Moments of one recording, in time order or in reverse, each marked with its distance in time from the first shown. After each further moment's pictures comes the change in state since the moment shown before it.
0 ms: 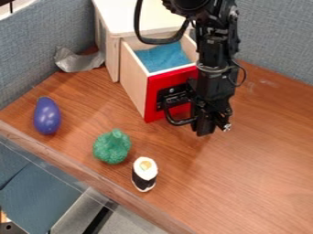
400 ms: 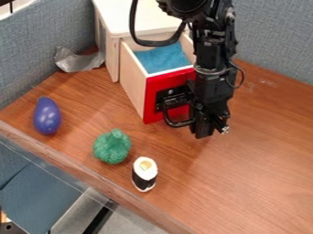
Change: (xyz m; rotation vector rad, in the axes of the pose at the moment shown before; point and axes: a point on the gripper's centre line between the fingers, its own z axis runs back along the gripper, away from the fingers) arm -0.007 -0.006 0.000 -0.014 0.003 -0.011
